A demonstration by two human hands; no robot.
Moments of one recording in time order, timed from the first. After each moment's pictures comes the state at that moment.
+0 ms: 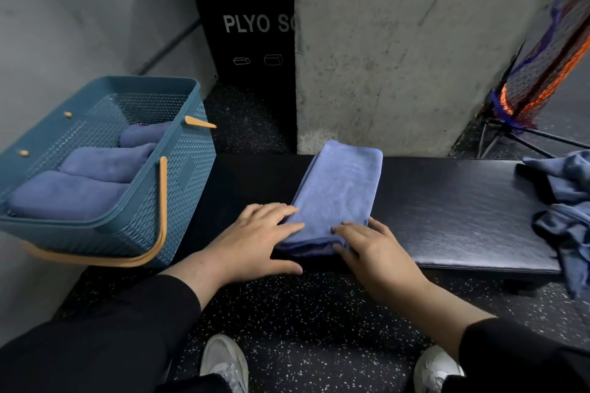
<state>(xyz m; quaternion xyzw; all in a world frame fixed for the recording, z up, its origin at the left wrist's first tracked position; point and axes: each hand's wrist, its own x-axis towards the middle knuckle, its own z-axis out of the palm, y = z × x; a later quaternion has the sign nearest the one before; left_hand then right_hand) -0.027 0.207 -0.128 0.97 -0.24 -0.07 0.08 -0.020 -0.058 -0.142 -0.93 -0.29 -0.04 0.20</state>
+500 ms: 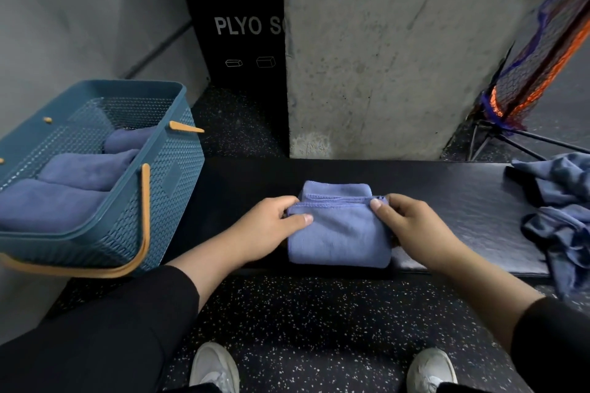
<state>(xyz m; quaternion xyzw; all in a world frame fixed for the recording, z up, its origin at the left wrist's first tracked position) -0.001 0.163 -0.102 0.84 -0.08 -0.11 0.52 0.011 -0.103 -0.084 -0.84 -0.05 0.11 0.53</state>
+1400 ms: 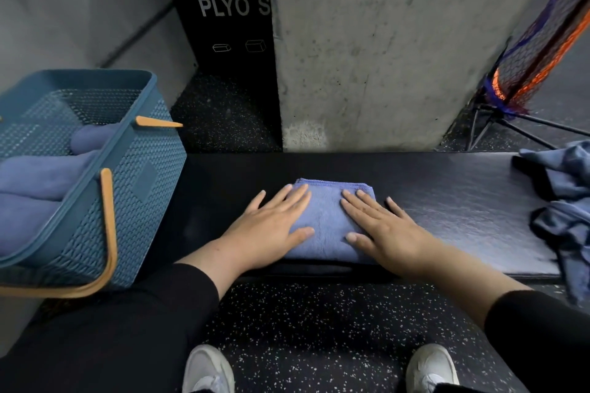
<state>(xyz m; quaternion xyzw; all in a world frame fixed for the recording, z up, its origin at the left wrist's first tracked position) 0.033 0.153 -0.147 0.97 -0.19 -0.14 0.08 0.047 -0.113 -0.149 -0.94 -0.28 0.15 0.10</state>
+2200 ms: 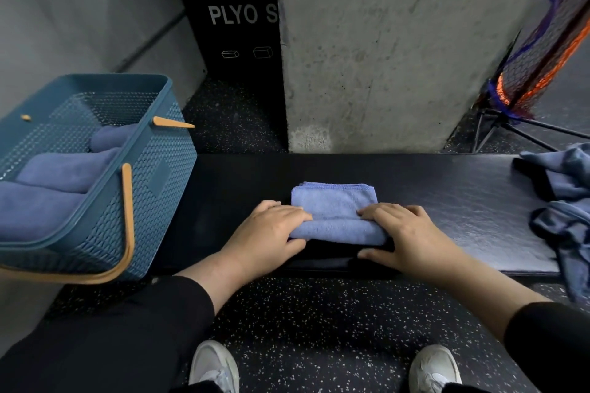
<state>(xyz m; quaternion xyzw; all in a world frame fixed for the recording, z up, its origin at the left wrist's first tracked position) 0.002 0.159 -0.144 0.96 -0.21 0.02 0.20 0.027 -0.132 -0.137 -0.94 -0.30 0.01 0.16</state>
